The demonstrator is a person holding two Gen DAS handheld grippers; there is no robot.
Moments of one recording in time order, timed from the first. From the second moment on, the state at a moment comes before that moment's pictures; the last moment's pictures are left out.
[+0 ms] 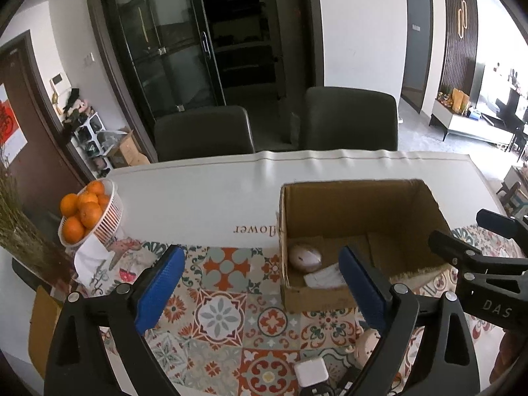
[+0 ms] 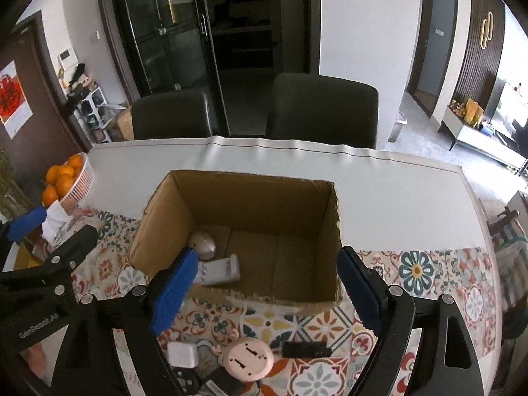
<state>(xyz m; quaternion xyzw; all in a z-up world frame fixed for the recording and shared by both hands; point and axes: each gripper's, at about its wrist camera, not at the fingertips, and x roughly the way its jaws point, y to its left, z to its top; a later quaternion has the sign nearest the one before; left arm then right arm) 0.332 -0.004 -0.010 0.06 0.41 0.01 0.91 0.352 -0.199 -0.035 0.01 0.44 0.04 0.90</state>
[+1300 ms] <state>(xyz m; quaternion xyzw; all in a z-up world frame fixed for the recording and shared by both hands) 0.246 0.026 -0.127 0.04 0.53 0.01 0.85 0.276 -0.172 -0.165 0.04 0.57 0.08 0.82</state>
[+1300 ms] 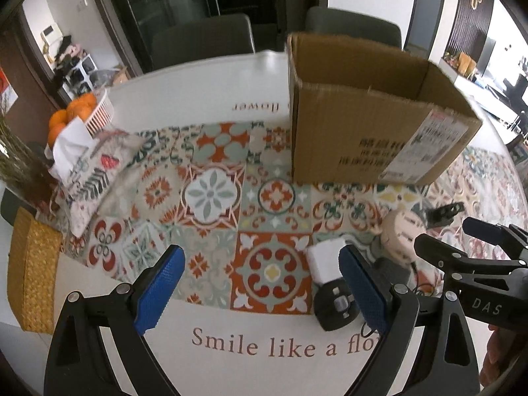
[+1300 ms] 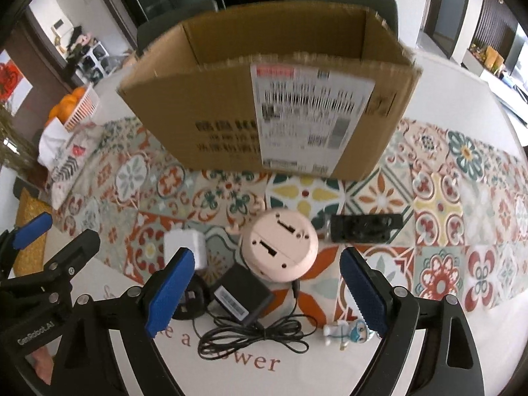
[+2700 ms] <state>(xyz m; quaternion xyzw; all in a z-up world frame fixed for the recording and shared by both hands) 0.267 0.023 -0.200 0.03 0.61 0.01 0.79 0.315 -0.196 -0.234 0.06 0.61 0.07 0.79</state>
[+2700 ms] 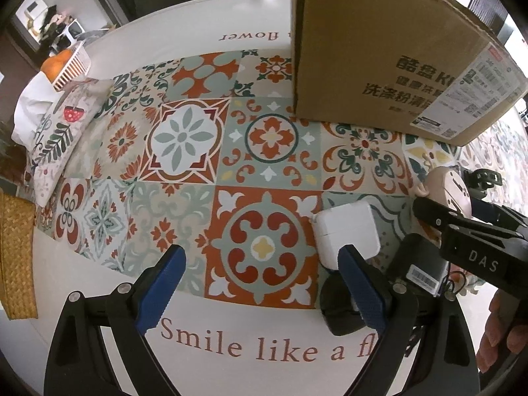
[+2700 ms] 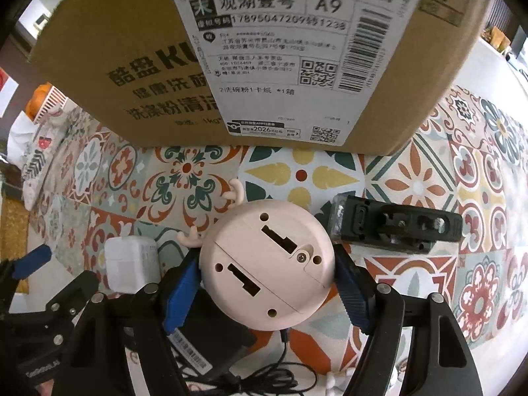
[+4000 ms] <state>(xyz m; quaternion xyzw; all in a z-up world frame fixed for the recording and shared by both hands) 0.280 -0.023 -0.234 -0.01 0.61 -0.05 0.79 0.286 -0.204 -0.213 0.05 0.59 0.06 0.80</state>
